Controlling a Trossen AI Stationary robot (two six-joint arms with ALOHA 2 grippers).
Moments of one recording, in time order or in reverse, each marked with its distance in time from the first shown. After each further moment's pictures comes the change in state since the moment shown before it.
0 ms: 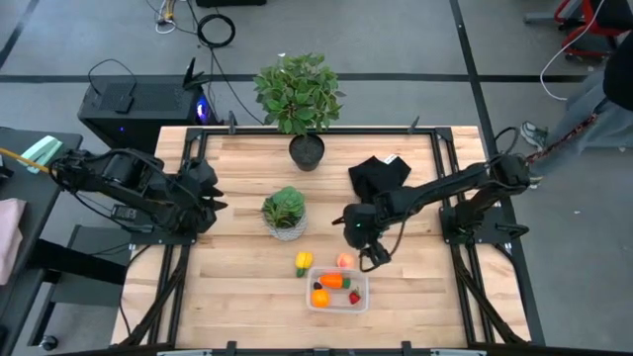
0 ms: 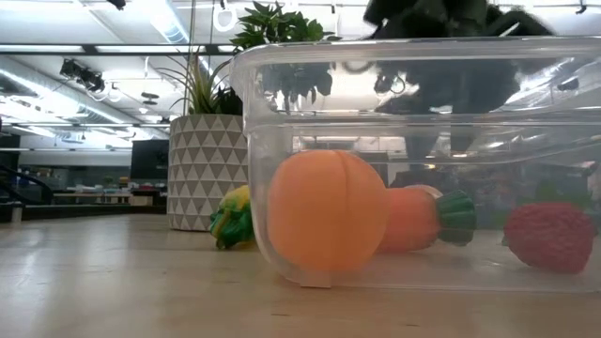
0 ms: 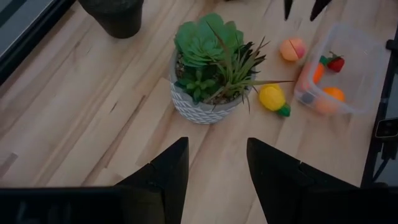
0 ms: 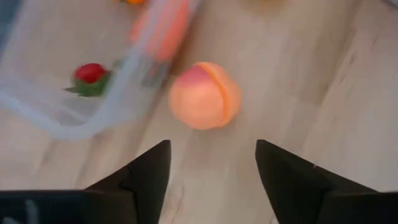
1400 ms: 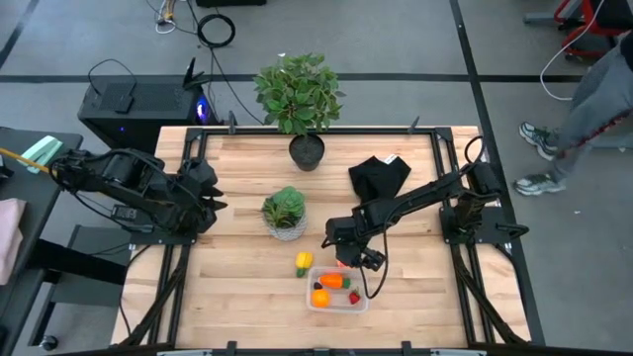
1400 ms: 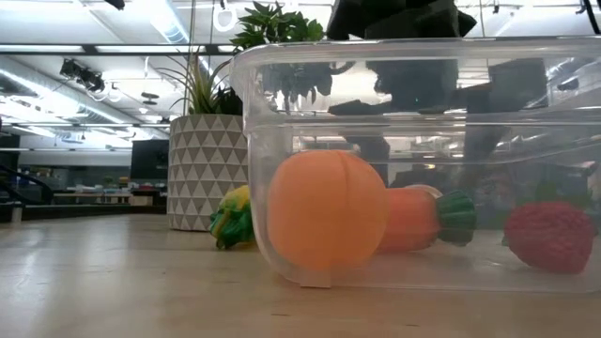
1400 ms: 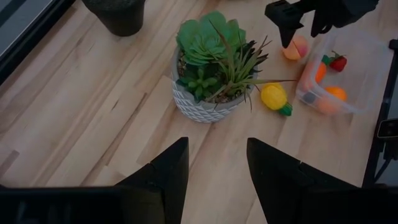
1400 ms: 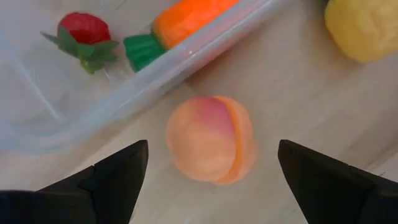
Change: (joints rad) left arm 0.000 0.000 0.000 -0.008 -0.001 -0.008; right arm 0.050 0.225 0.169 -0.041 -0.013 -0.499
